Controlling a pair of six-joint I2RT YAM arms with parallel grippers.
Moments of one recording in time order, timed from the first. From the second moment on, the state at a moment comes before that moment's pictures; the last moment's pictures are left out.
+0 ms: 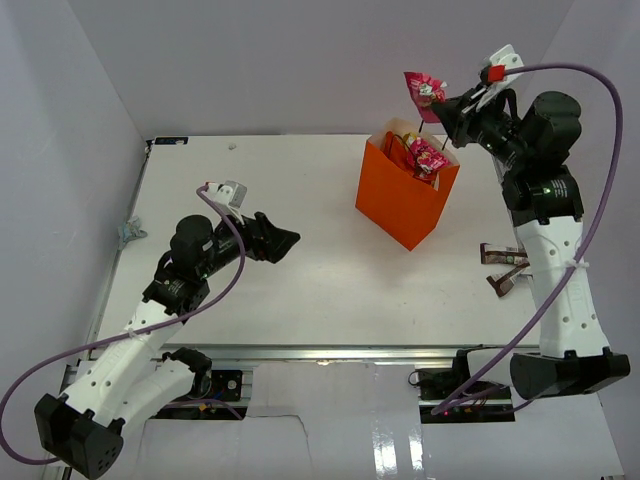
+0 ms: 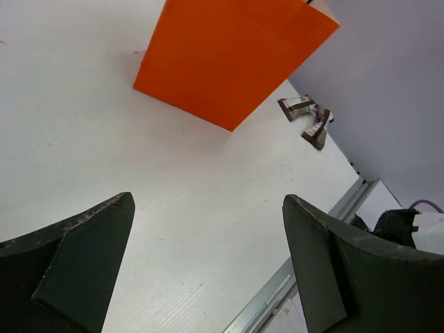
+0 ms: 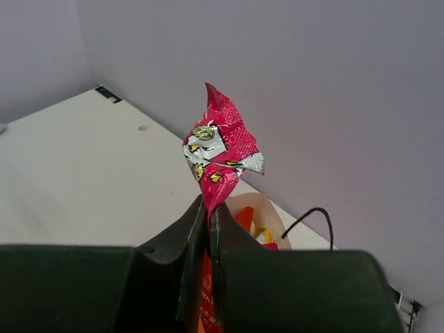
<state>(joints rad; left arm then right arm) -0.47 0.83 0.75 -0.04 0.34 -0.44 0.15 1.25 1.63 -0.29 -0.58 -0.17</state>
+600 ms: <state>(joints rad) -0.47 0.84 0.79 -0.29 -0.03 -0.59 0.11 1.60 1.62 -0.27 -0.45 0.00</state>
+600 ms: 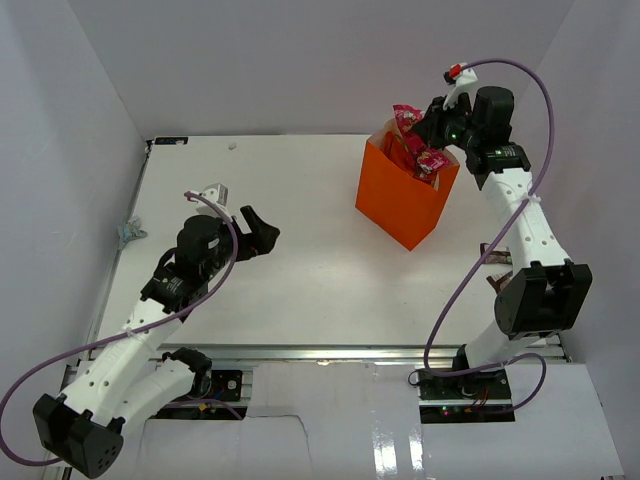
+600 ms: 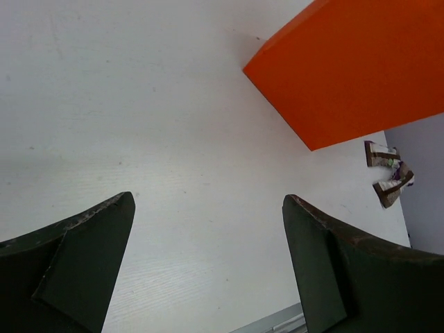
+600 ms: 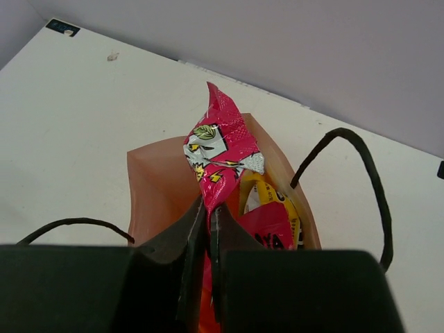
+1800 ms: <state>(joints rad) 0.10 1.96 1.60 -1.01 -0.68 -1.02 -0.10 1.21 1.29 -0.78 -0.88 -0.72</state>
